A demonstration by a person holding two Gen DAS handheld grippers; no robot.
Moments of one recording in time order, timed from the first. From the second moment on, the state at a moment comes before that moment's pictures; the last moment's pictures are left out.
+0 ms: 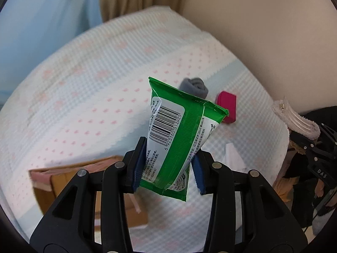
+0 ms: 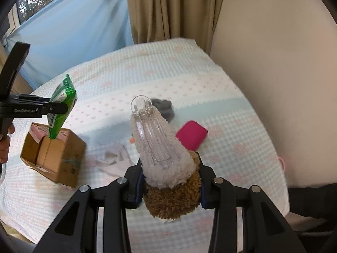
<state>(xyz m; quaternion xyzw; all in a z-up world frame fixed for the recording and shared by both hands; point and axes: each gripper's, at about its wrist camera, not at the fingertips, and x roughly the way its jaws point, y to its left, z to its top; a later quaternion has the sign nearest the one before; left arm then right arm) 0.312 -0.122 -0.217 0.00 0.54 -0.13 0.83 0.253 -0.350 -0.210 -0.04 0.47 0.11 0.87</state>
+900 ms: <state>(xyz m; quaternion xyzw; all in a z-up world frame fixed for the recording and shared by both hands) 0.194 0.134 -0.226 -0.01 0.56 -0.03 0.83 0.202 -0.053 -0.176 -0.09 0.51 0.22 0.83</state>
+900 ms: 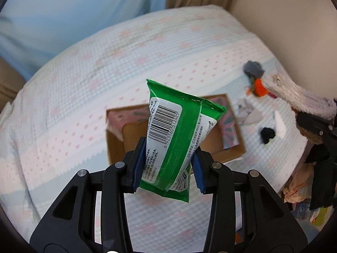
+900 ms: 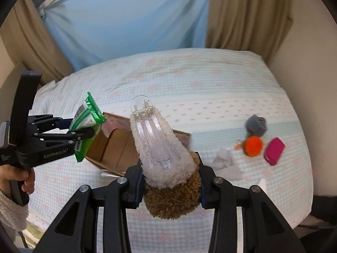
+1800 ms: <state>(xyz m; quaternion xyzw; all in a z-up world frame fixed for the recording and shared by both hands) 0.214 0.154 -0.370 -0.03 0.67 0.03 0.74 0.285 0.027 -0.377 -0.08 0.70 0.26 0.66</state>
